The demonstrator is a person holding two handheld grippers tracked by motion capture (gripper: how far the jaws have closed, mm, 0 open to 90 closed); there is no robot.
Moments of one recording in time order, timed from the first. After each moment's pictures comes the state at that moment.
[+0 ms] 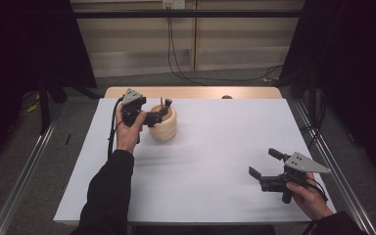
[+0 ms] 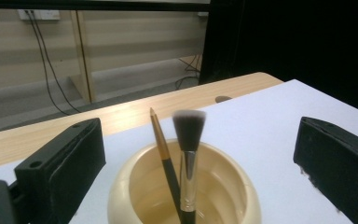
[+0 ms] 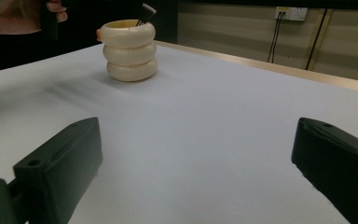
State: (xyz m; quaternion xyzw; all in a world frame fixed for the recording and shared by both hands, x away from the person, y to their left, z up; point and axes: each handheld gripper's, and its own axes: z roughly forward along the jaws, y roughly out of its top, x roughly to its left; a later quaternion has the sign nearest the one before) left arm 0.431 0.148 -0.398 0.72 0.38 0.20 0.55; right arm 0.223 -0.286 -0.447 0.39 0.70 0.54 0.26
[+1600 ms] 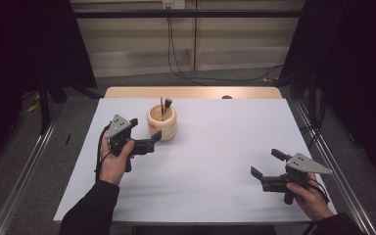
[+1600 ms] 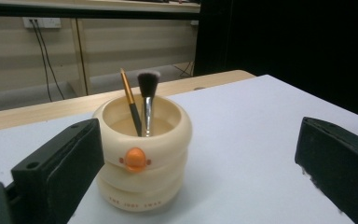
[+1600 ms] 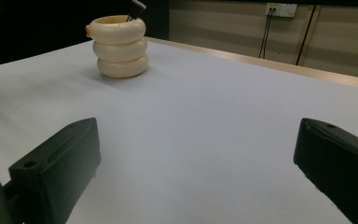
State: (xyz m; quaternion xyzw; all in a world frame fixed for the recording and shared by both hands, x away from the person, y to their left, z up) left arm 0.332 0.169 -0.400 0.70 0.37 0.22 0.57; right arm 0.221 -0.289 -0.447 0.40 0.70 0.53 0.28
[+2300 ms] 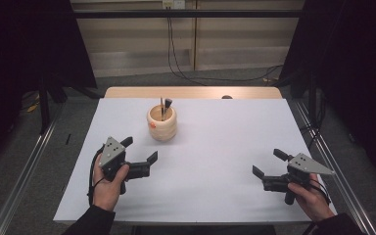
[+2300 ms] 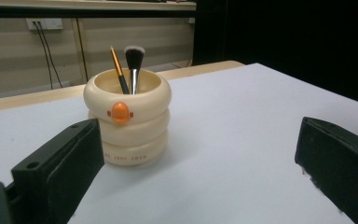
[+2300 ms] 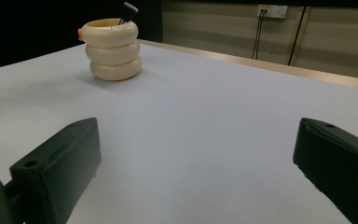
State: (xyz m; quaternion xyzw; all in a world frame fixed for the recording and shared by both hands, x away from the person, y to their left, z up) left arm 0.274 0.182 -0.413 0.71 0.36 0.23 0.56; right arm 0.219 -0.291 -0.447 0.42 0.68 0.53 0.28
